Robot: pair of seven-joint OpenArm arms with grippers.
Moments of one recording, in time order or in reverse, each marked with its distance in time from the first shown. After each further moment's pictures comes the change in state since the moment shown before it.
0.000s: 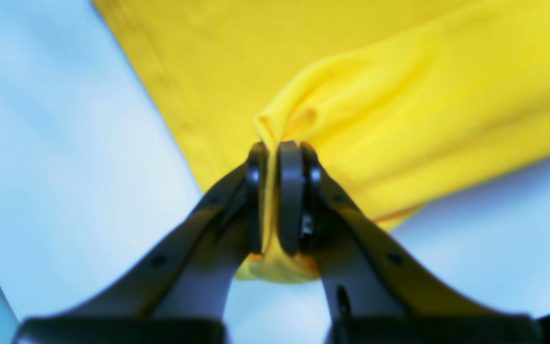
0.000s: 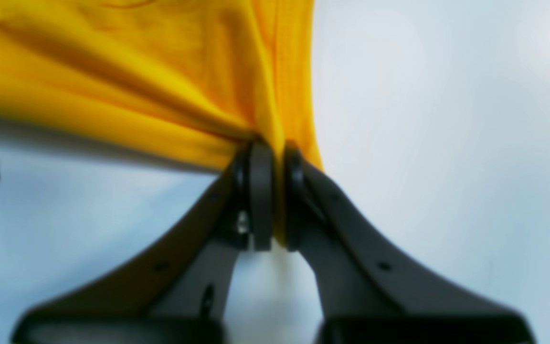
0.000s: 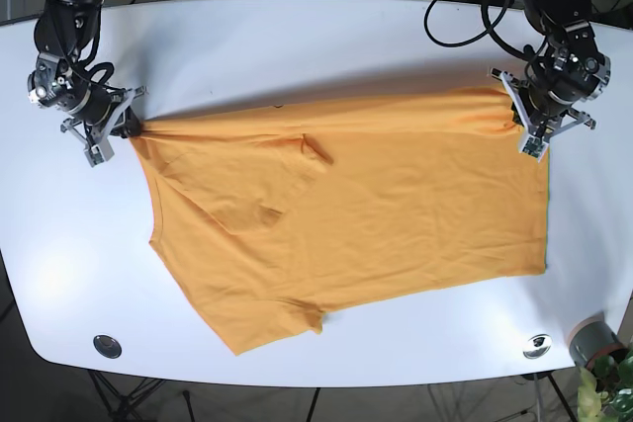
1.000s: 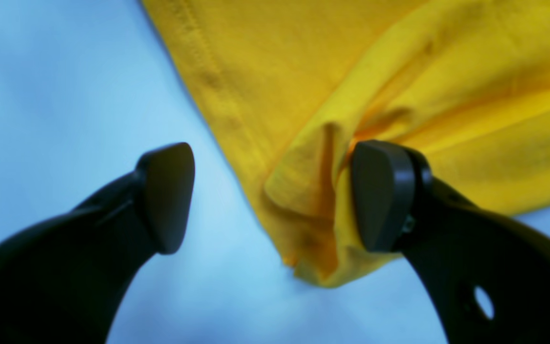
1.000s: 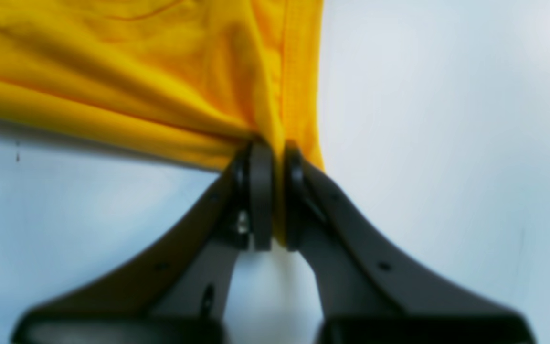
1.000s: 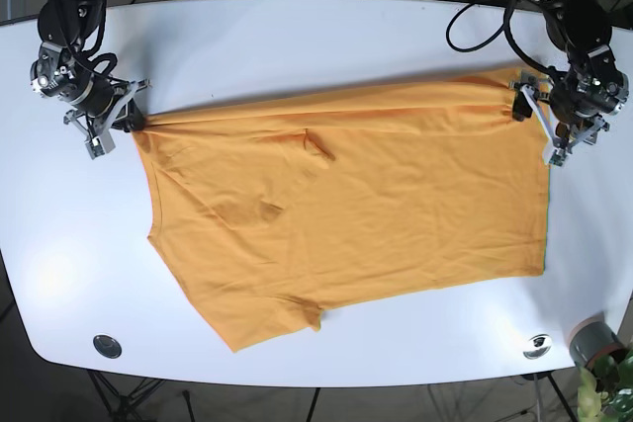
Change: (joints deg) left arm -6.4 -5.8 -2.2 -15.0 -3.5 0.0 -2.5; right arm -2.1 -1.7 1.1 1.5 1.0 0.0 0.8
